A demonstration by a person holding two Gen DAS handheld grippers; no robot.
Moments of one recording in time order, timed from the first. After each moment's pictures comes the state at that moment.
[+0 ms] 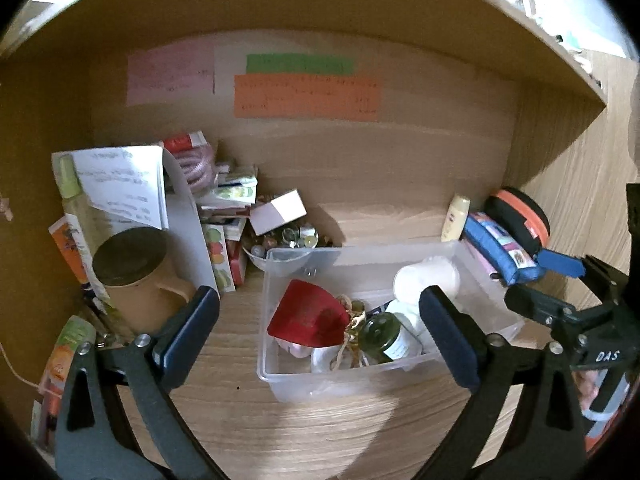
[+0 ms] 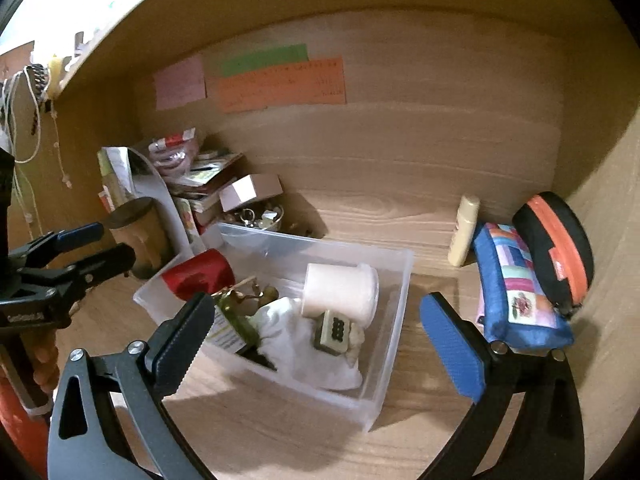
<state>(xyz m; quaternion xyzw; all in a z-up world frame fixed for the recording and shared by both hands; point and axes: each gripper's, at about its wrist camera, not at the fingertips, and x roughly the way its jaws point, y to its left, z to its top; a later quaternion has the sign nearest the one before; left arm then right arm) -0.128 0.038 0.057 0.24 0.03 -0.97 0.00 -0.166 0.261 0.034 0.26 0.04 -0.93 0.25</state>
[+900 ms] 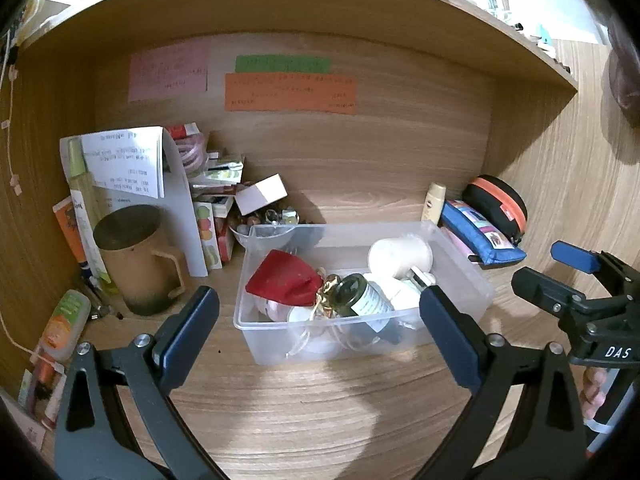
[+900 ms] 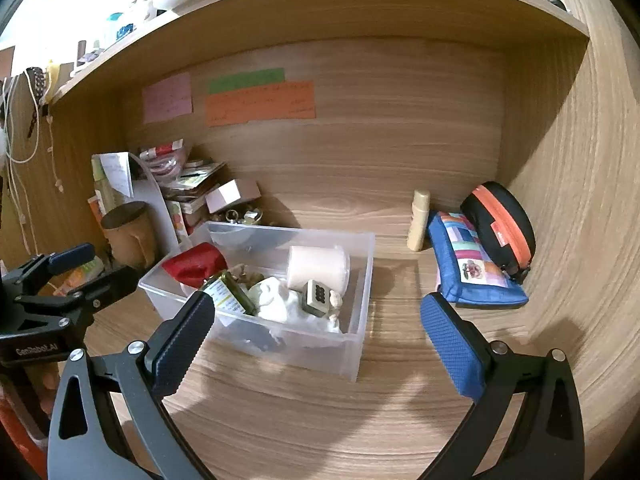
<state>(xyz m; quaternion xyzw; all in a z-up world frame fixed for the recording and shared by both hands) -0.089 0.059 0.041 0.24 0.03 -0.97 -0.01 -0.108 0.273 0.038 0.24 0.03 -0.95 0.18</state>
